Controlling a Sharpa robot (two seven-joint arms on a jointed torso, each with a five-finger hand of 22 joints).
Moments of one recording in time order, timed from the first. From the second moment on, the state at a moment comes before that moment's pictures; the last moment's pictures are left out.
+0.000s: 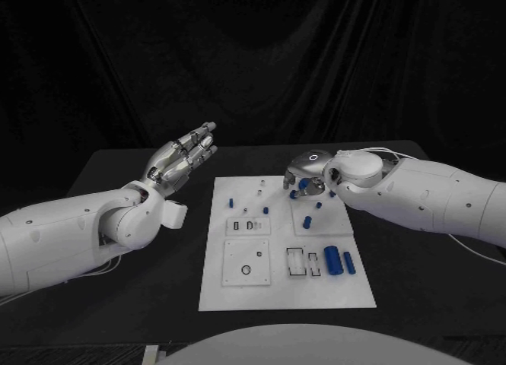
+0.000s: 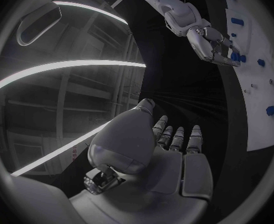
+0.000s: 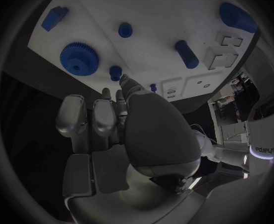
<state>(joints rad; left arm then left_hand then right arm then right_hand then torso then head) 1.18 -0.88 -0.21 1.50 -0.04 -0.11 0.68 1.45 0.25 -0.13 0.22 0.62 0.28 0.07 0.04 0.03 0.01 0.03 0.00 0.00 0.00 0.08 0.00 0.00 0.17 0.01 0.20 0.00 0.01 1.23 -0.54 -0.21 1.11 -1.82 -0.13 0.03 1.50 -0.13 0.20 0.21 0.16 0.92 -0.01 0.07 0.14 0.90 0.05 0.20 0.08 1.42 -0.05 1.28 1.00 0.10 1.31 0.06 1.31 1.18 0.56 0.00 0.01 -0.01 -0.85</state>
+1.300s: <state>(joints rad) 1.18 -0.88 -0.21 1.49 -0.04 -0.10 0.68 1.45 0.25 -0.12 0.22 0.62 0.29 0.07 0.04 0.04 0.01 0.03 0.00 0.00 0.00 0.09 0.00 0.00 0.17 0.01 0.21 0.01 0.01 1.19 -0.50 -0.21 1.02 -1.82 -0.16 0.09 1.51 -0.13 0.32 0.16 0.33 1.00 0.02 0.11 0.22 0.98 0.00 0.28 0.12 1.41 -0.07 1.29 1.00 0.10 1.30 0.05 1.31 1.23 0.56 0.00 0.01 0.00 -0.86</state>
